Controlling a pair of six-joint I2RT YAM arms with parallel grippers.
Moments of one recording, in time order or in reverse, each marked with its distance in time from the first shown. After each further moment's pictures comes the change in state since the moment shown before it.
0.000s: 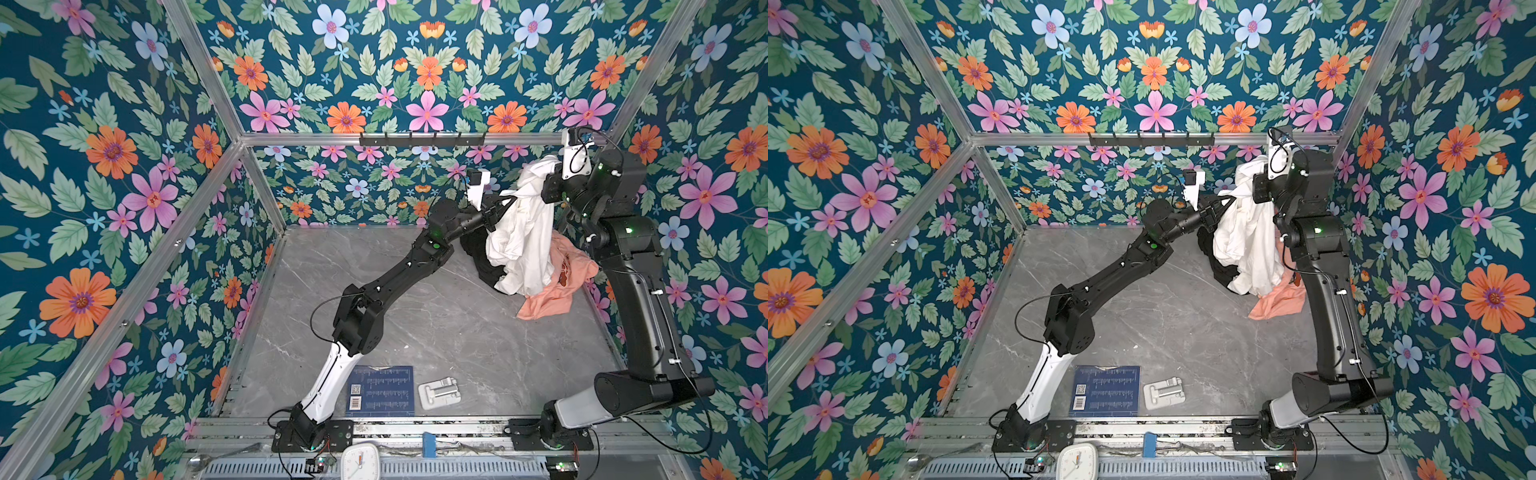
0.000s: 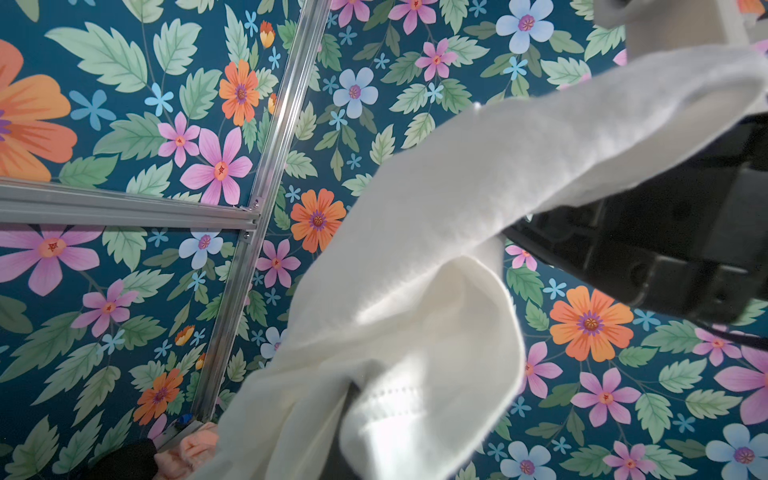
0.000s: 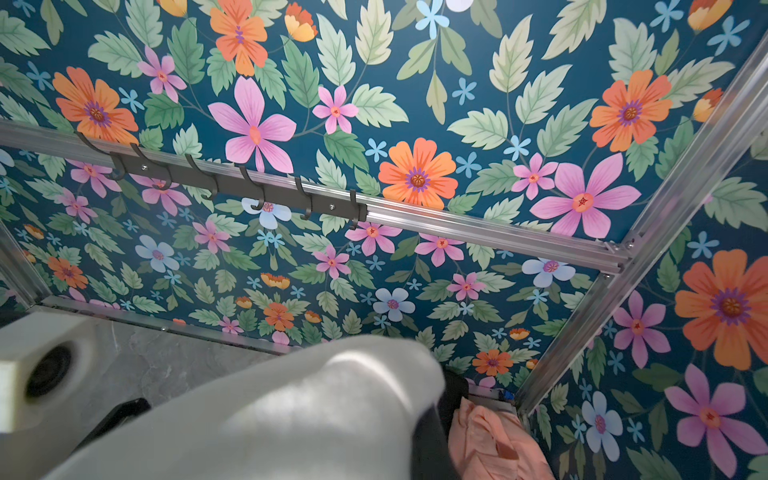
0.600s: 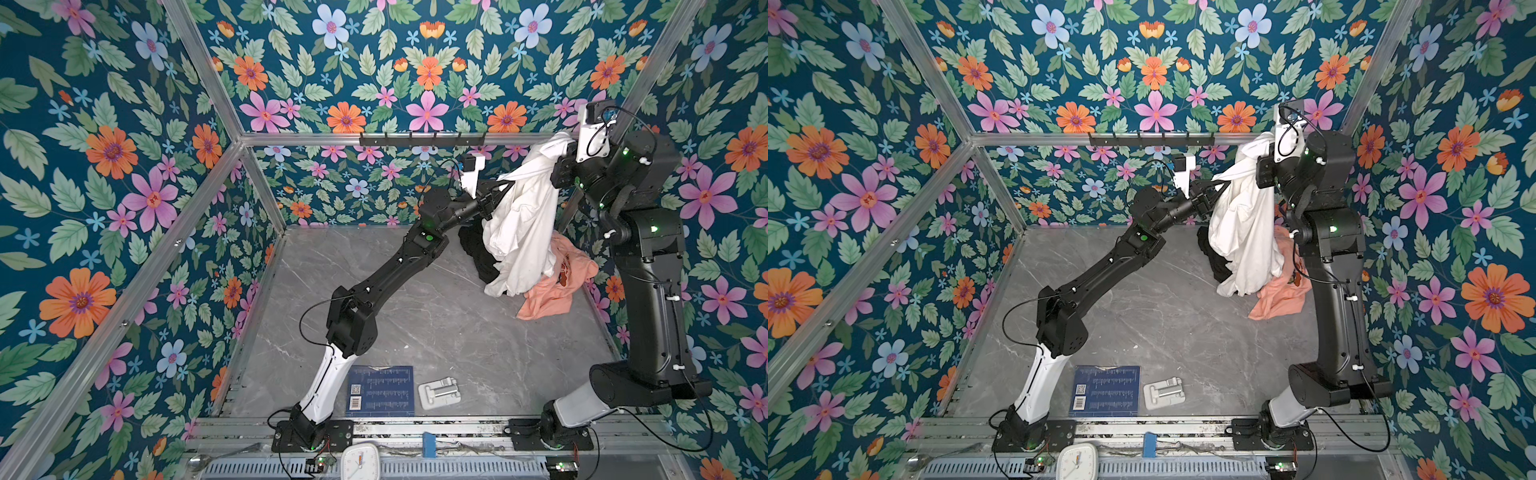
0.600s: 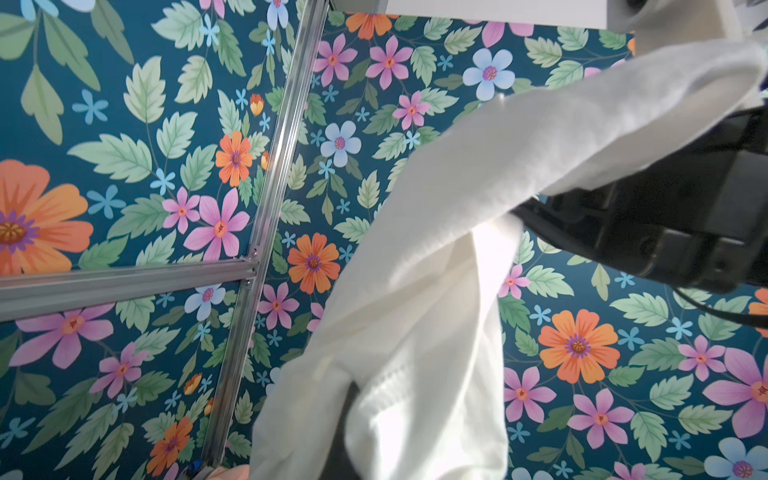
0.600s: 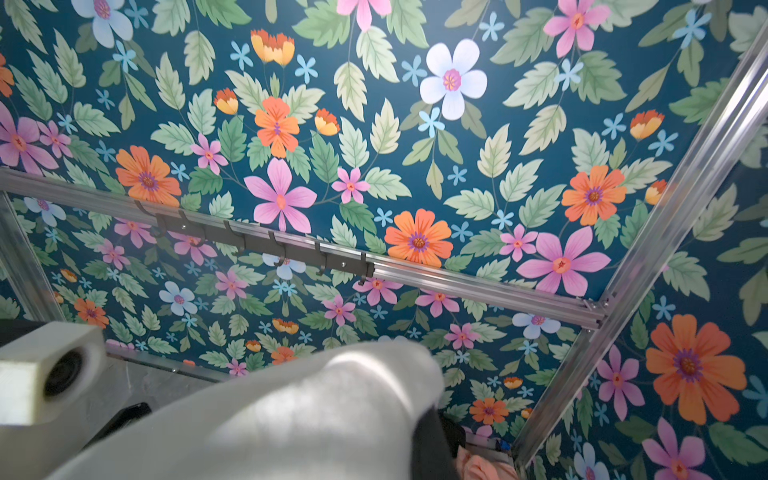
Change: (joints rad) left arm 0.018 -0.063 0.058 -0.044 0.002 0.034; right arm 0.045 0.070 0.299 -0.115 0.019 -0.027
